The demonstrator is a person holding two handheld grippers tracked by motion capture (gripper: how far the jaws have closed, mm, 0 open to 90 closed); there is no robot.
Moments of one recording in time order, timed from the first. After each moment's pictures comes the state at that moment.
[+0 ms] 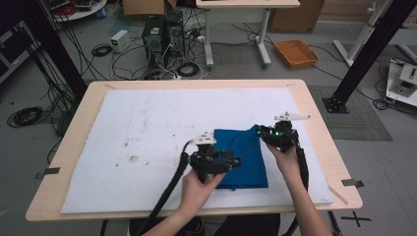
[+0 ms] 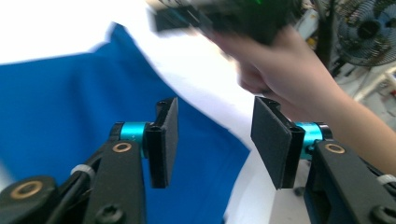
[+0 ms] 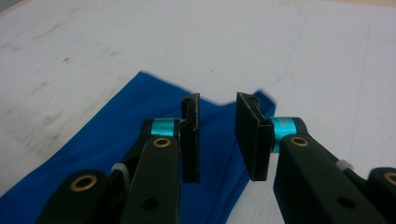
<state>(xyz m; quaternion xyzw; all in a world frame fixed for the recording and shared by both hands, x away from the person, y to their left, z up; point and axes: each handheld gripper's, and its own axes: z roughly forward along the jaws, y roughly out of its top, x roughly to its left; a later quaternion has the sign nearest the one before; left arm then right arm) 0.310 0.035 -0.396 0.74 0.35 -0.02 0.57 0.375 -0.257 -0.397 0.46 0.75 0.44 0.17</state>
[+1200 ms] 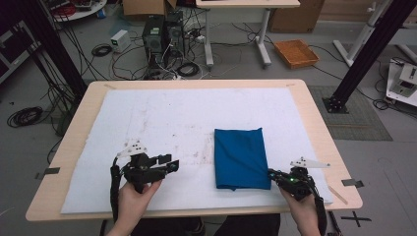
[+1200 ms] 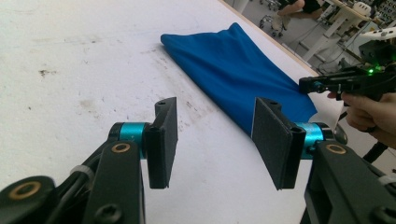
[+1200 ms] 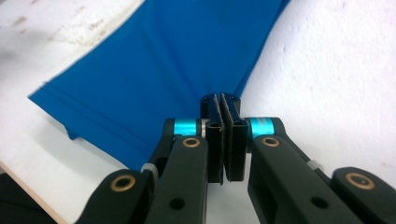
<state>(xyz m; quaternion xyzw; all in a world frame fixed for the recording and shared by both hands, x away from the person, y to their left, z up) 0.279 0.176 -0.406 0.72 0.42 0.04 0.55 0.263 -0.288 -0.444 0.50 0.74 0.44 0.10</state>
